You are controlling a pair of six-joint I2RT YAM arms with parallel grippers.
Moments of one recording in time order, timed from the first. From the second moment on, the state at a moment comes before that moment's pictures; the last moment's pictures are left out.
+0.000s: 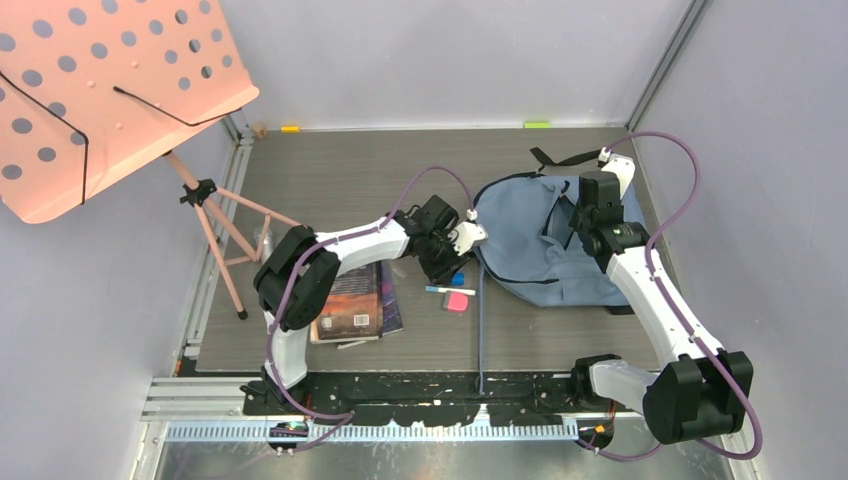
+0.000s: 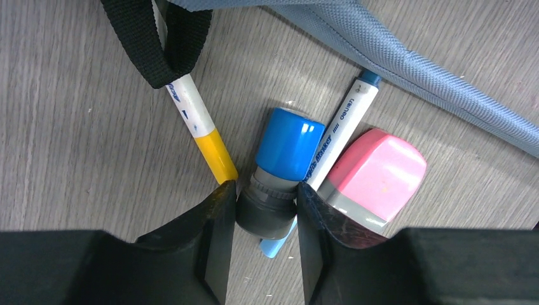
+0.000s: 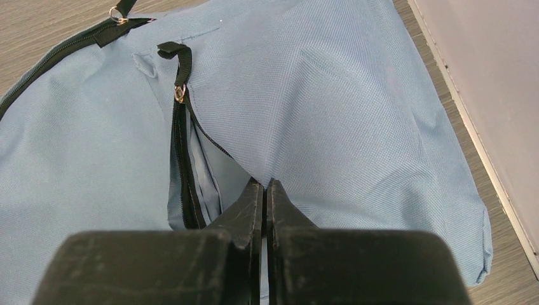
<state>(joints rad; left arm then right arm) -0.79 1.93 1.32 -0.47 0.31 0.30 0.14 1.14 0.93 -0.44 0.45 0.31</state>
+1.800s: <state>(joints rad) -0.81 1.69 1.23 -0.48 0.25 -0.15 0.13 1.14 0.93 -0.45 0.36 0.34</state>
